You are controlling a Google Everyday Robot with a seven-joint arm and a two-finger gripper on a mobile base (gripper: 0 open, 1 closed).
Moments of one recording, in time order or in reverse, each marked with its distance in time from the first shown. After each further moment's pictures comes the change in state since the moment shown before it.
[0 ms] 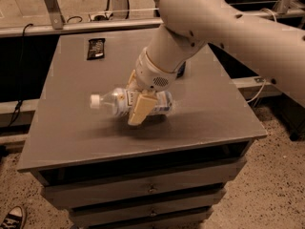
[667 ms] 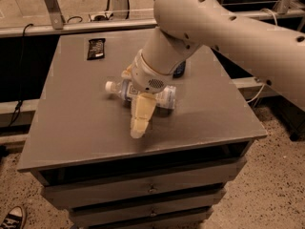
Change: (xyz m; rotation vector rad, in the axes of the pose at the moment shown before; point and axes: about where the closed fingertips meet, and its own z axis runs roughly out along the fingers) arm -0.008 0.002 0.010 -0.009 -0.005 0.004
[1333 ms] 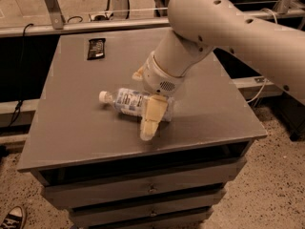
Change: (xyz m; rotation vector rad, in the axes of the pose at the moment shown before) arm 0.023 0.009 -0.011 0.011 0.014 0.047
